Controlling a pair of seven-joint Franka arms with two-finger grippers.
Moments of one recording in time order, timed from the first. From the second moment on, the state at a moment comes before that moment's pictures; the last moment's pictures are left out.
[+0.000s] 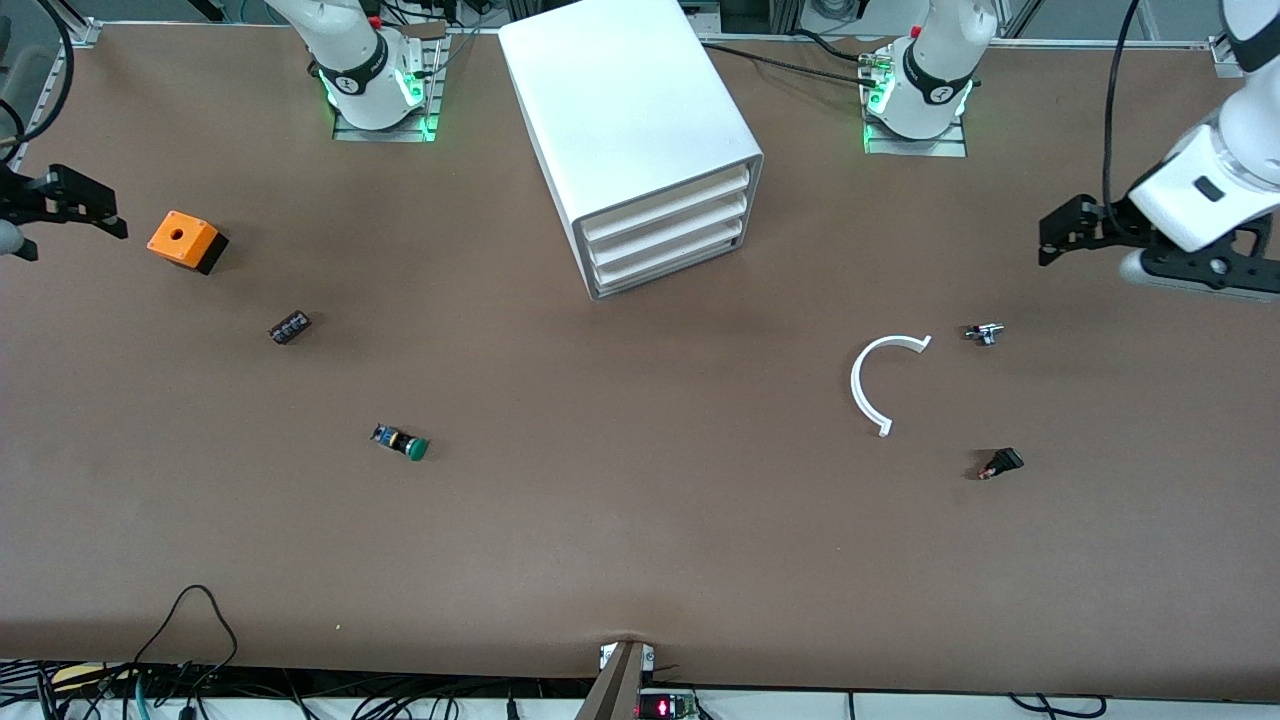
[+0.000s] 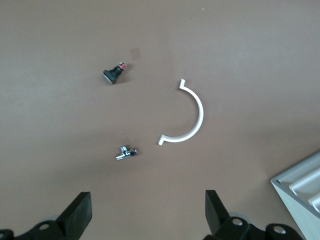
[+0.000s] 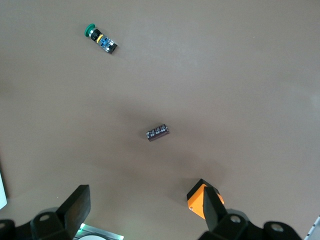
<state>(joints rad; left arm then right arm) -0.09 0.01 0.00 -1.65 0.00 1.60 0.07 -0.03 0.04 -0.07 -1.61 -0.02 1.57 -0.41</state>
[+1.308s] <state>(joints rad) -0.17 0.49 -0.02 -1.67 -0.86 1.68 0.61 0.03 0.42 -0.04 -1.52 0.08 1.77 -0.59</state>
